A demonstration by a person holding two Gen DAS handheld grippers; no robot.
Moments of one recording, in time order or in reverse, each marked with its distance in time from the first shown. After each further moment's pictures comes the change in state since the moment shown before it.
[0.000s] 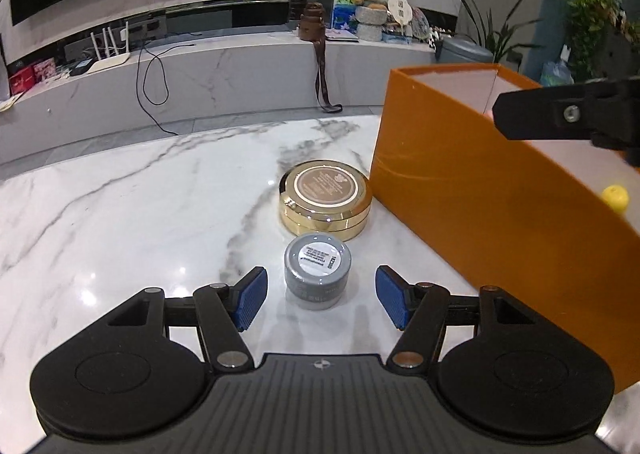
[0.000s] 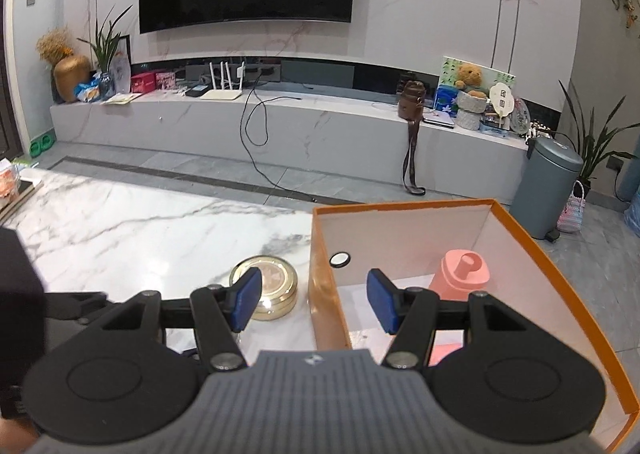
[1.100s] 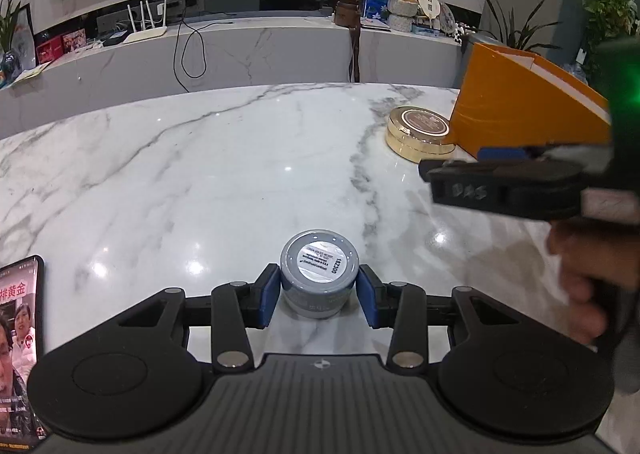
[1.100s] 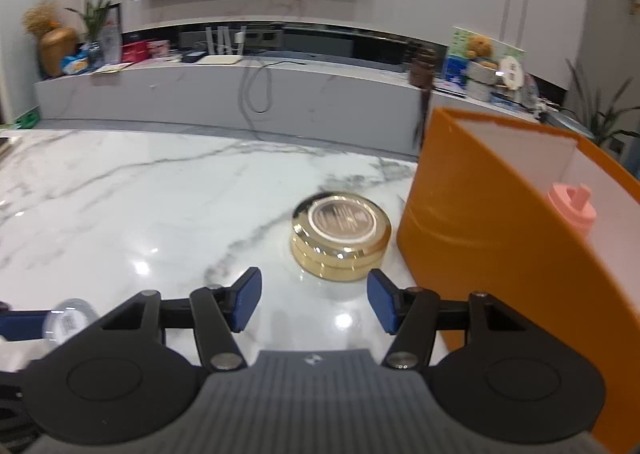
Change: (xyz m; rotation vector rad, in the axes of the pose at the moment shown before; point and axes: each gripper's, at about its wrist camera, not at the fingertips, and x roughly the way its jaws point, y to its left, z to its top) left arm -0.054 0.085 -0.056 -0.059 0.029 0.018; right arm 0.102 0.094 -0.054 0.011 0.054 -0.072
